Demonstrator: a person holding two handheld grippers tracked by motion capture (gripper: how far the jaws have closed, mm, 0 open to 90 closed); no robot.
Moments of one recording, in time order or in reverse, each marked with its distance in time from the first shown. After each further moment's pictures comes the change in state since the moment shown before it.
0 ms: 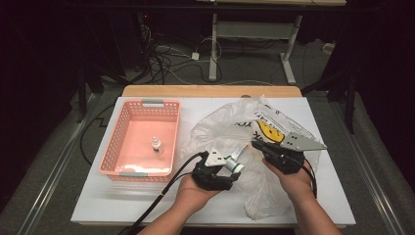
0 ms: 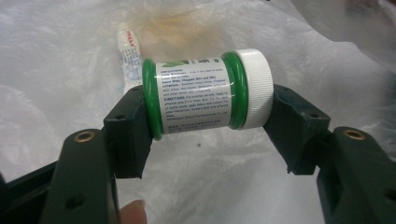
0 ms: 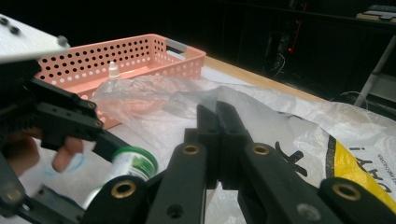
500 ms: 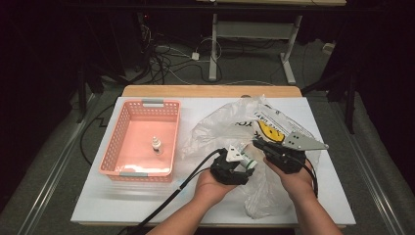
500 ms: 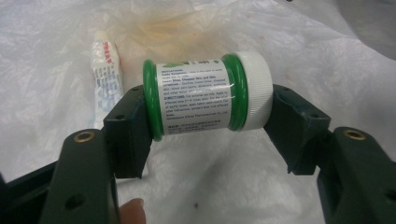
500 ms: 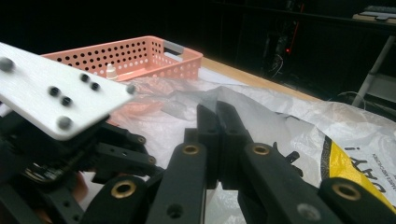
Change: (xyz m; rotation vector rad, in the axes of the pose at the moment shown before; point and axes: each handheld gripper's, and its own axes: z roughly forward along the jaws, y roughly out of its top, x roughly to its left) left arm -0.002 0.015 0.054 -0.002 0.016 0.007; right arm -0.003 0.000 -0.002 -0.006 -0.007 0.007
